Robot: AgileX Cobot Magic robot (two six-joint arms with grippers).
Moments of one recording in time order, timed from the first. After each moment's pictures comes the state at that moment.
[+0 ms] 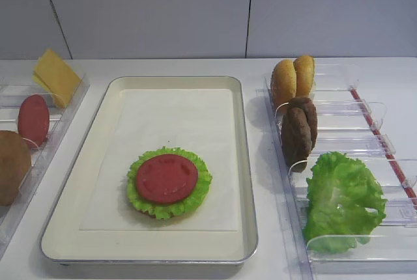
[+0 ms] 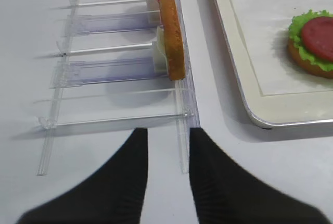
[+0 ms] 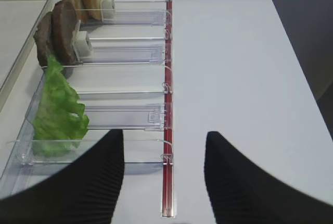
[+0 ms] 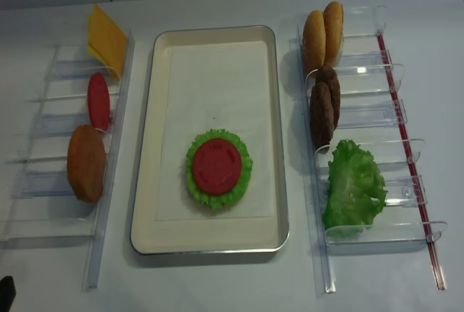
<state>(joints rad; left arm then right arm) -0.09 -0.02 -0.49 0.06 1.18 -0.04 0.00 -0.02 -0.47 0.10 1.11 0.02</state>
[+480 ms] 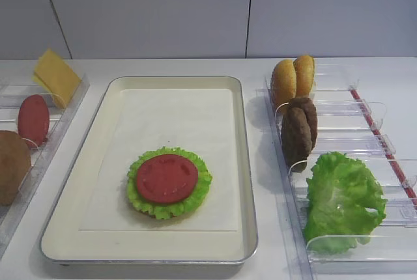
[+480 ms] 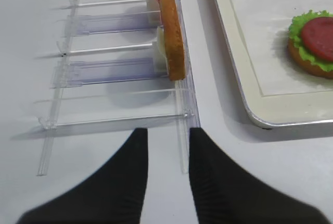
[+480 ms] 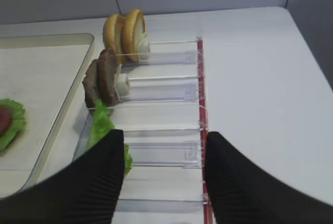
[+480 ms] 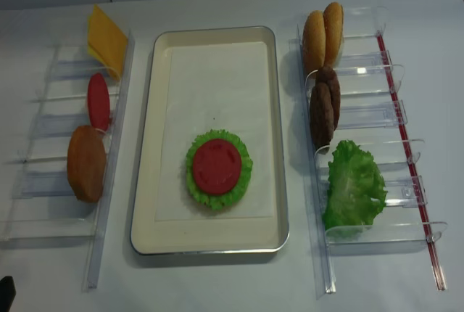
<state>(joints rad) -0.09 -0.02 -0.49 0.06 1.18 -0.04 0.00 0.01 -0.50 0.20 1.01 0.02</state>
